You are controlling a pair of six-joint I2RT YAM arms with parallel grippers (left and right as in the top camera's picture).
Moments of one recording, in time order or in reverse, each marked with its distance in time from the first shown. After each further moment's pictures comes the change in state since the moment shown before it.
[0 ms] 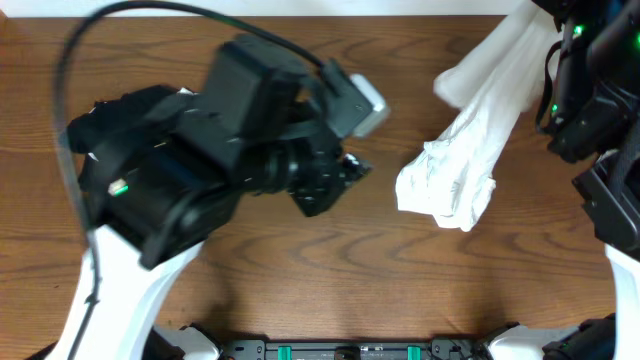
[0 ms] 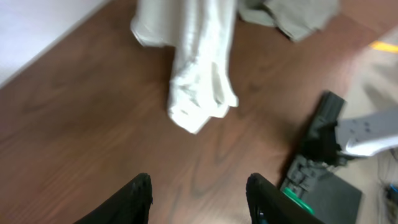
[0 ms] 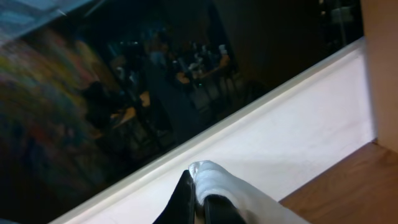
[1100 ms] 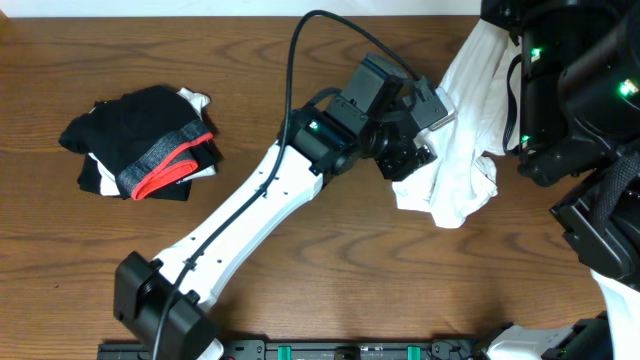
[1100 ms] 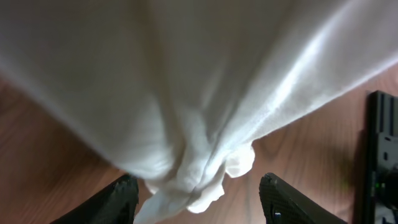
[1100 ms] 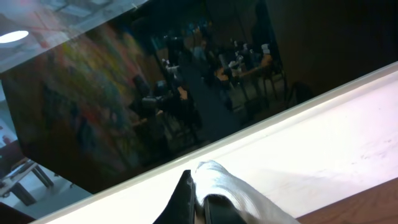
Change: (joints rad) left arm -0.031 0.176 -0.614 0.812 0.111 0.091; right arm 0.164 -0.002 0.000 0.094 -0.004 -0.102
